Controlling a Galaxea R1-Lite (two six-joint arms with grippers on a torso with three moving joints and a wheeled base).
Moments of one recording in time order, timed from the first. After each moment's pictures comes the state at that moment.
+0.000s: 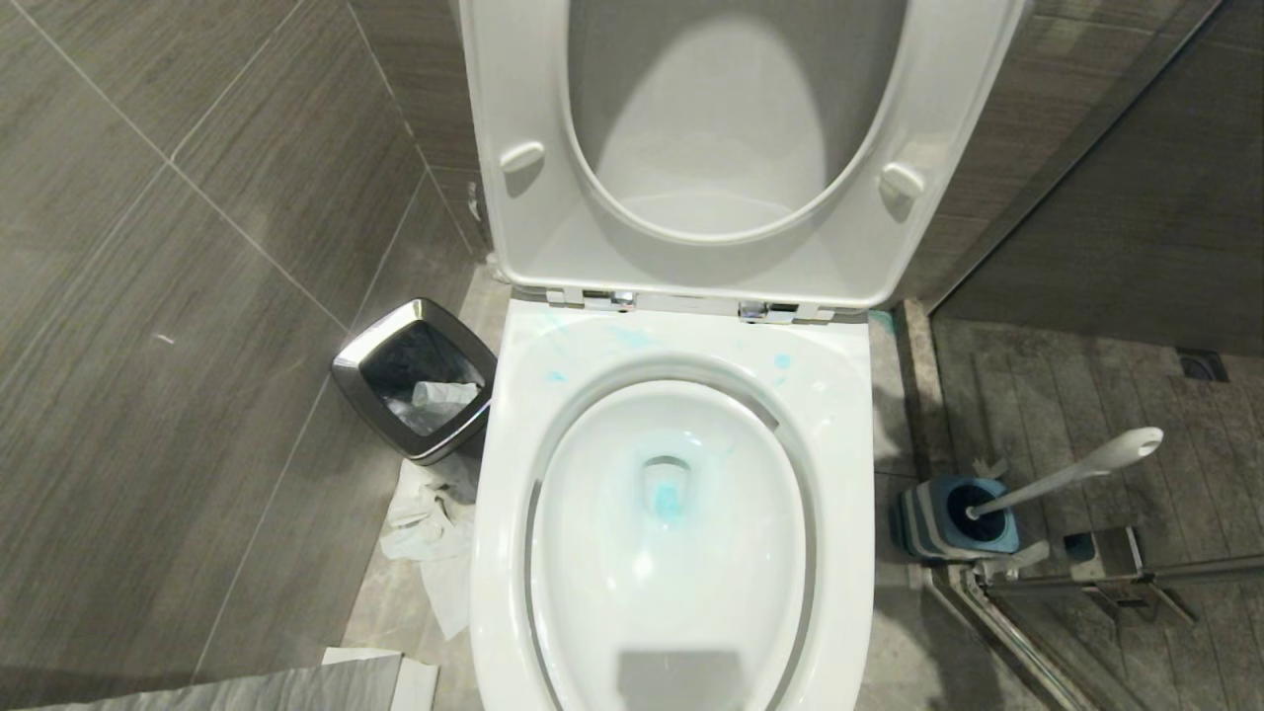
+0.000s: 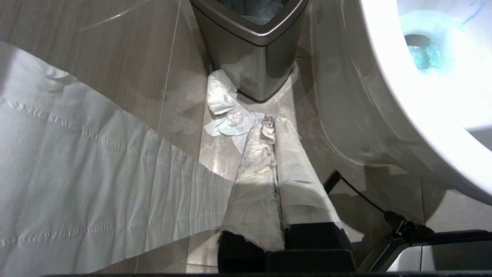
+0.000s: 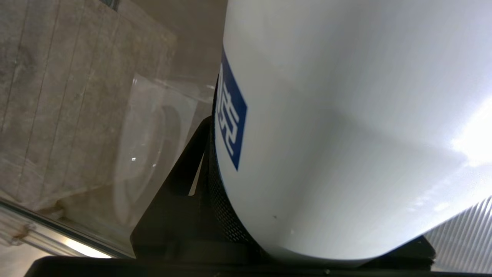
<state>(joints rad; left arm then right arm) 0.00 0.00 0.00 0.01 -0.03 0.06 0.56 1.51 -1.58 -1.01 -1.52 -2.18</state>
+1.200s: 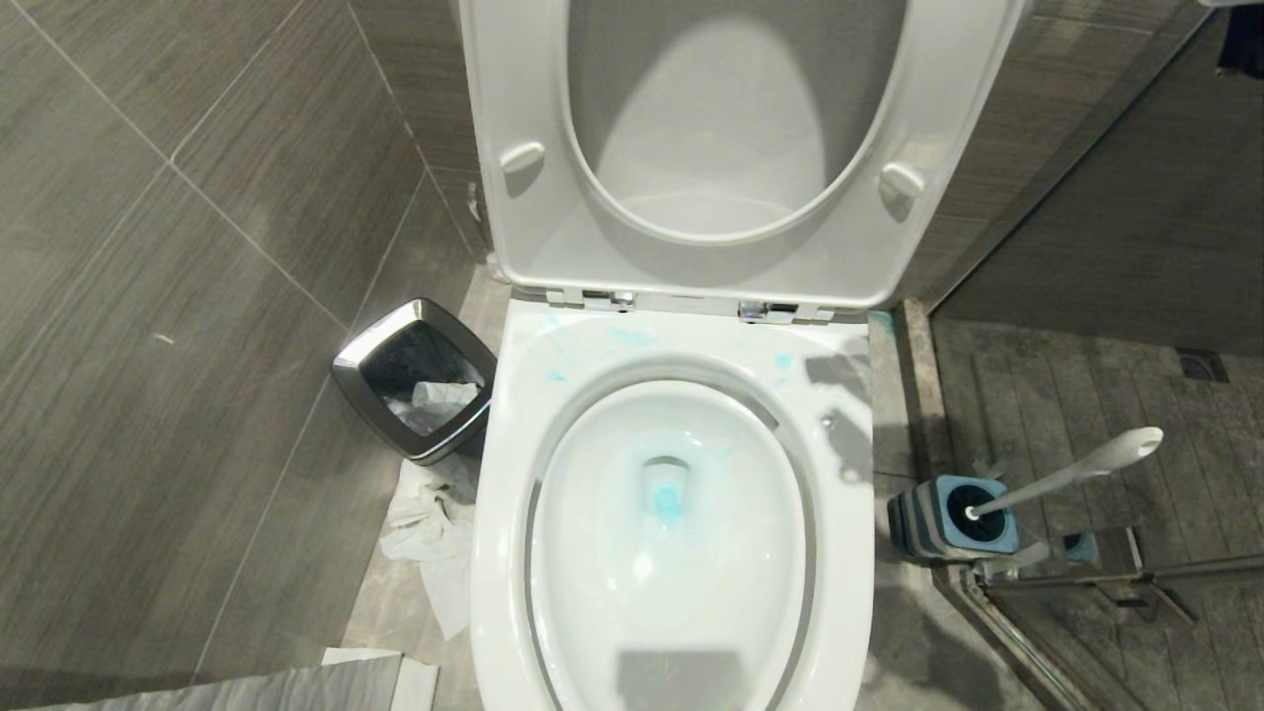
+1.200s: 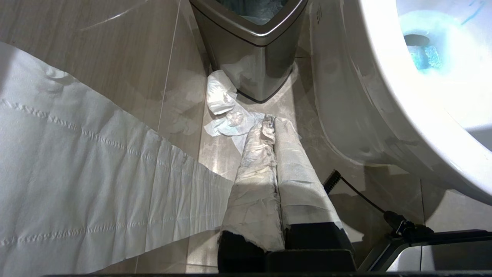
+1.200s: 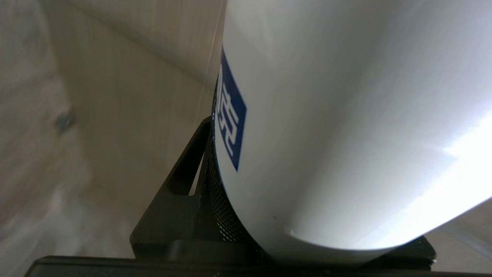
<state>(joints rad) 0.00 0.00 0.00 0.01 -0.03 0.06 0.95 1.34 -1.51 -0.29 -1.15 -2.13</state>
